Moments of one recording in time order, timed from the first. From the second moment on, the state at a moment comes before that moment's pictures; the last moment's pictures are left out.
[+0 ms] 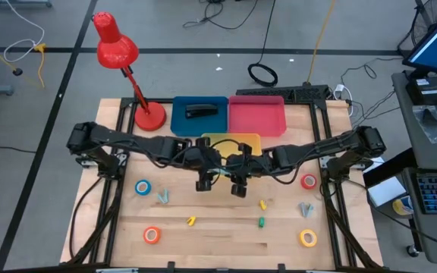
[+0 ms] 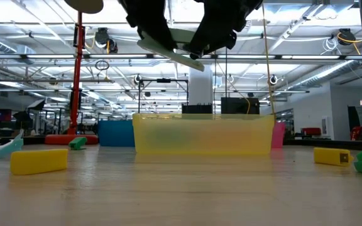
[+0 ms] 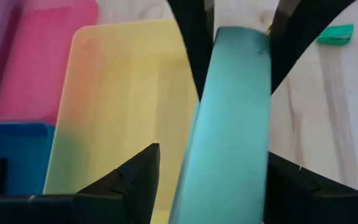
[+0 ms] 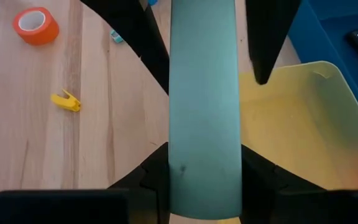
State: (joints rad) left arm -0.11 1.65 1.40 -0.66 -0.19 -0.03; right arm 0.17 1.61 1.28 -0.45 0.21 0.26
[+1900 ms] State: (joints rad) left arm 0.59 1.54 0.99 -0.08 0.16 0.26; right arm 0.16 1.39 1.28 -0.89 0.11 0.36
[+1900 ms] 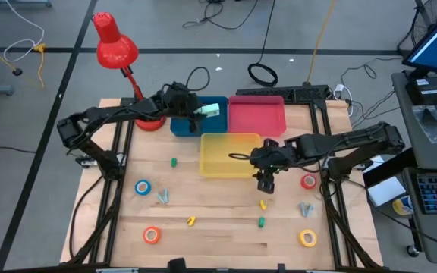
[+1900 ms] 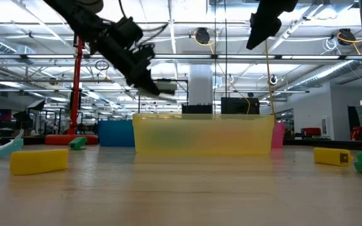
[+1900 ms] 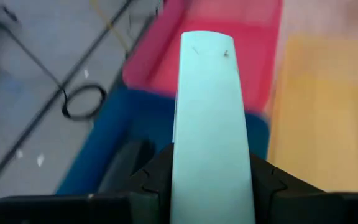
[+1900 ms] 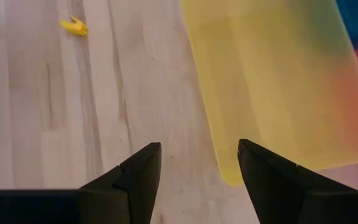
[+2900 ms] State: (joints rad) left arm 0.65 1.88 0.98 0.13 0.13 0.45; right arm 0.11 1.33 1.28 -0.88 0.11 0.43
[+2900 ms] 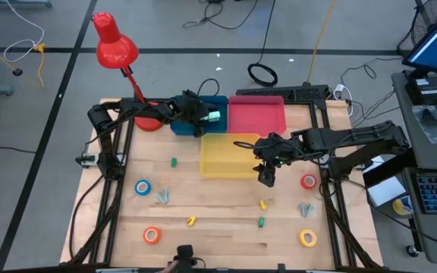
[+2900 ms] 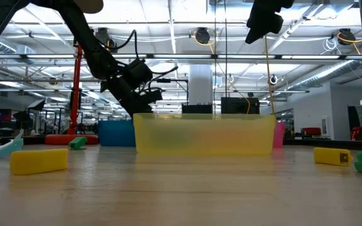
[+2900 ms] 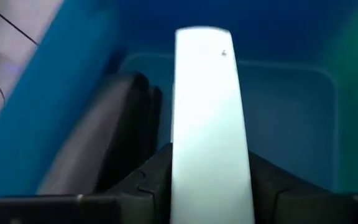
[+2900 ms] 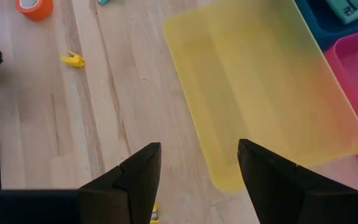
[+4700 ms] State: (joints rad) left arm 0.22 1.18 0.79 -0.30 0.04 -0.10; right arm 0.23 1.34 1.28 -0.97 -0.07 0.88
